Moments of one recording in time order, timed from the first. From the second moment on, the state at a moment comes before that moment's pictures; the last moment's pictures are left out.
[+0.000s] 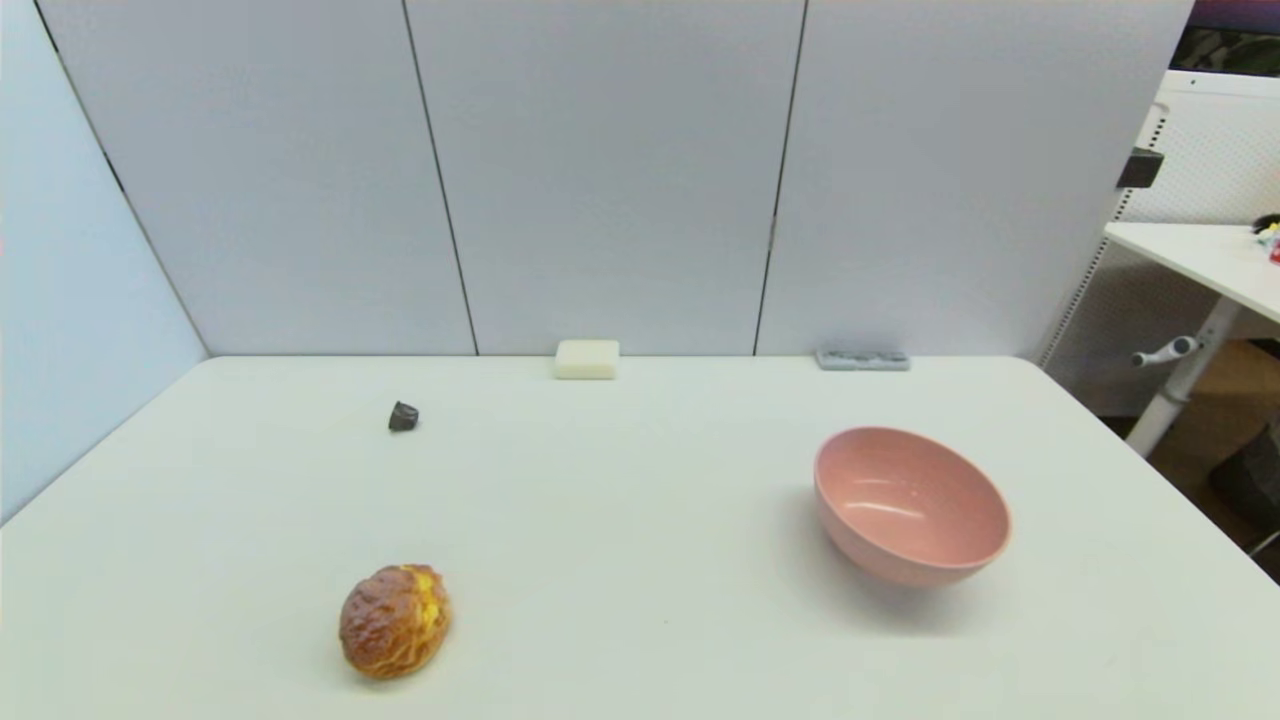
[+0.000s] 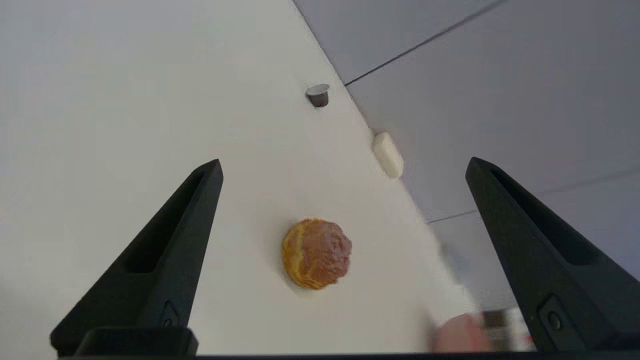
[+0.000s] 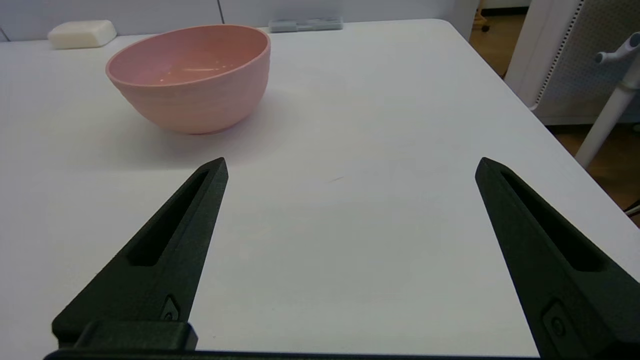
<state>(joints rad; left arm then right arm) -0.03 0.37 -0.47 0.26 0.16 -0.92 0.00 0.00 0.00 0.00 -0.03 0.04</state>
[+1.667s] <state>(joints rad) -0.09 1.76 -1.31 0.06 0.08 0.03 0.00 0.00 0.00 0.00 -0.03 0.04</state>
